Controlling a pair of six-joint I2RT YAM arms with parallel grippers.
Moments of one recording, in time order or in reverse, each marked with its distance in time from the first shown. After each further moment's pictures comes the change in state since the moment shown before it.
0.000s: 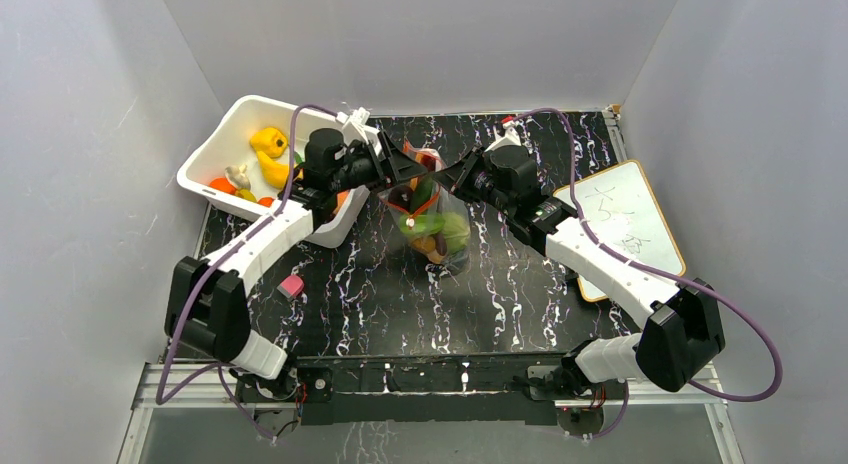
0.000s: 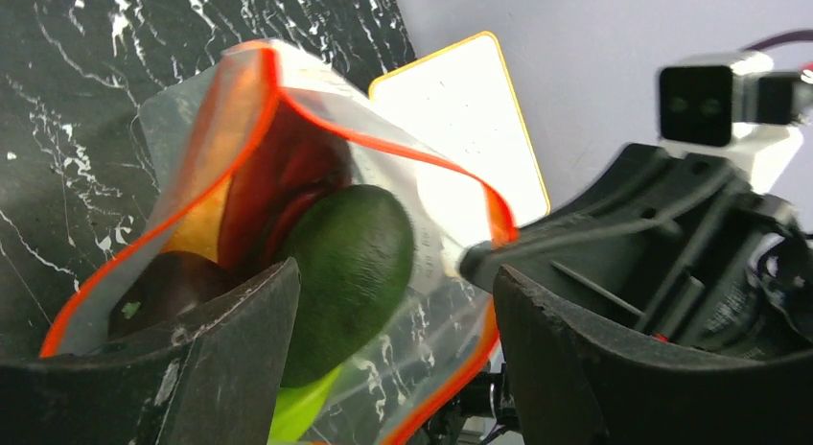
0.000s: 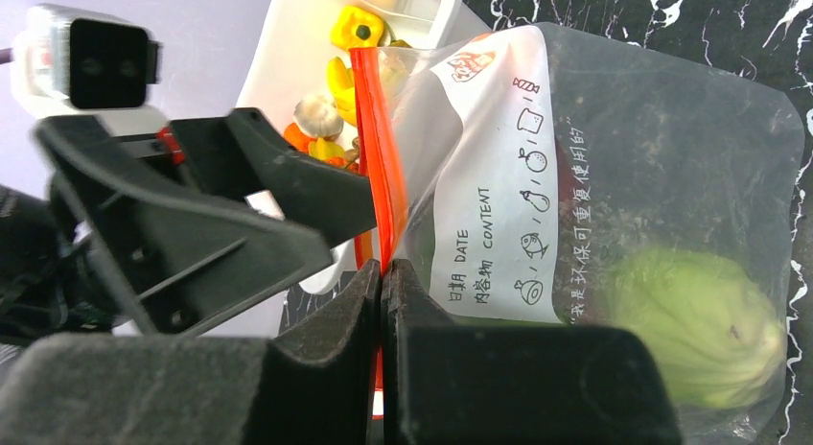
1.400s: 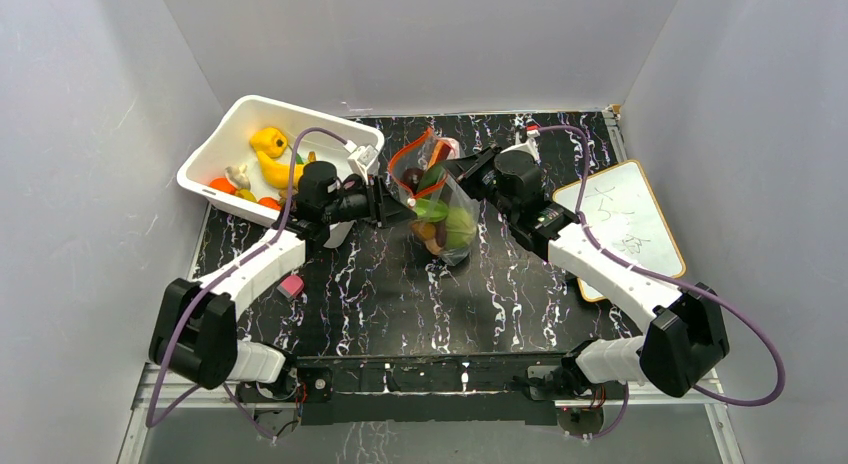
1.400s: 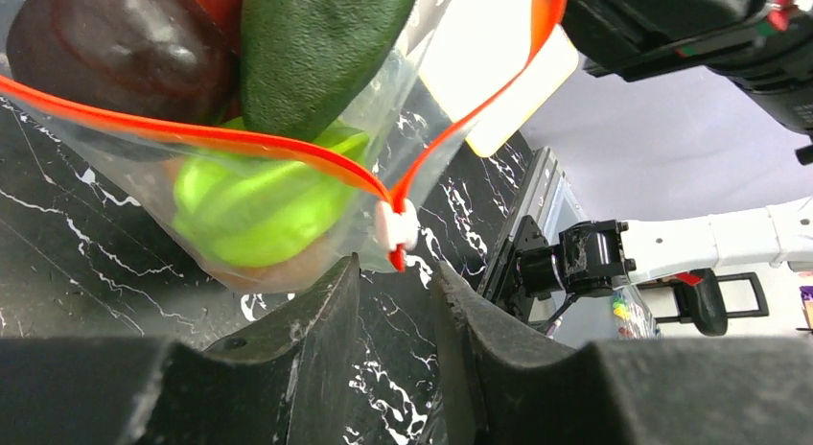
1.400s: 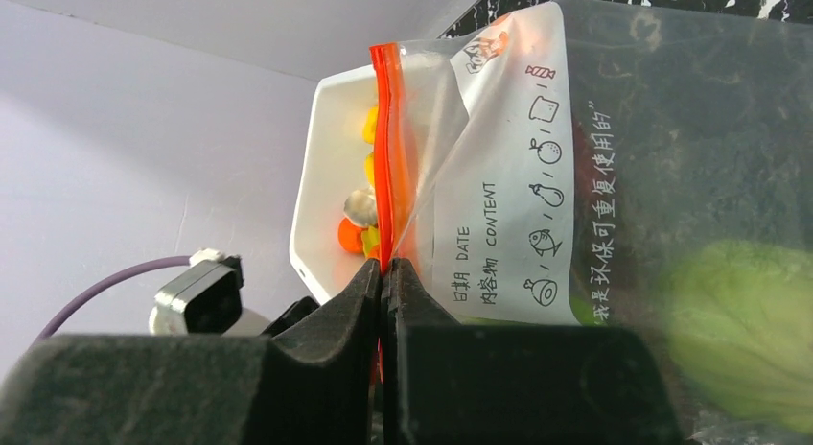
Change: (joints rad) left arm 0.000 -0.175 -0.254 0.053 0.196 0.283; right arm 0.000 -0.029 -0.055 0.082 0.181 0.257
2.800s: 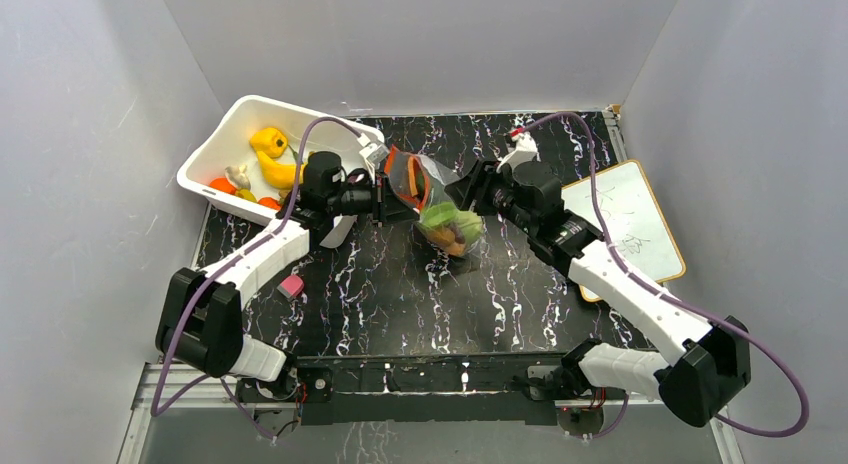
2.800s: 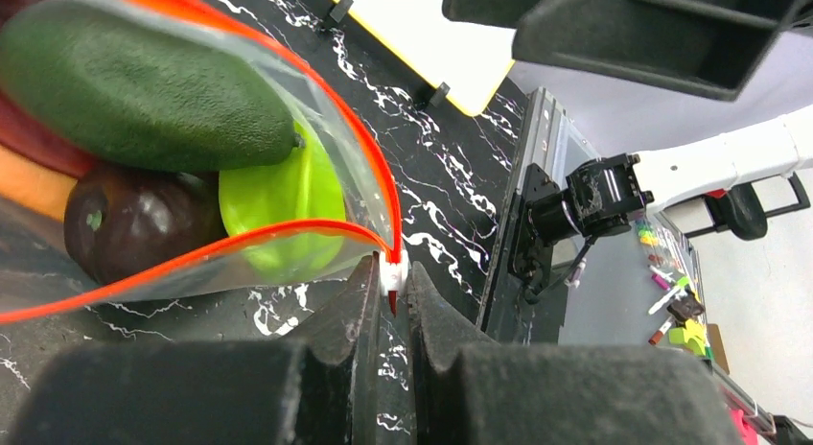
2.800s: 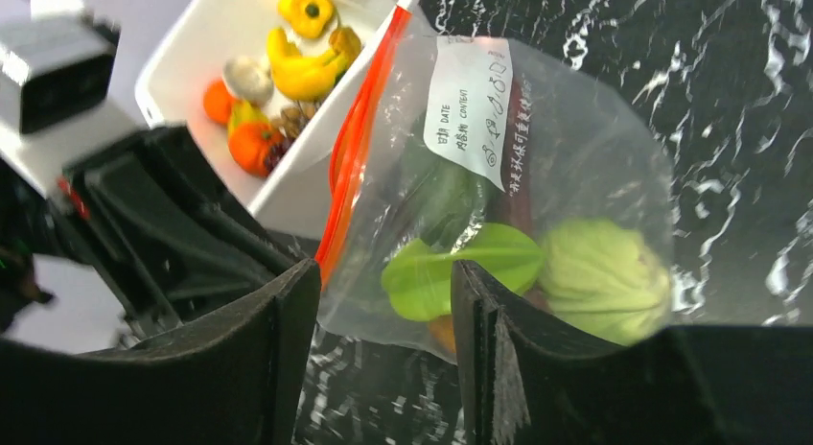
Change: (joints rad) left arm -0.004 0.085 0.070 0.006 0.147 0.159; right arm -0.001 -0.155 -0.069 -0.124 -0.129 -0.483
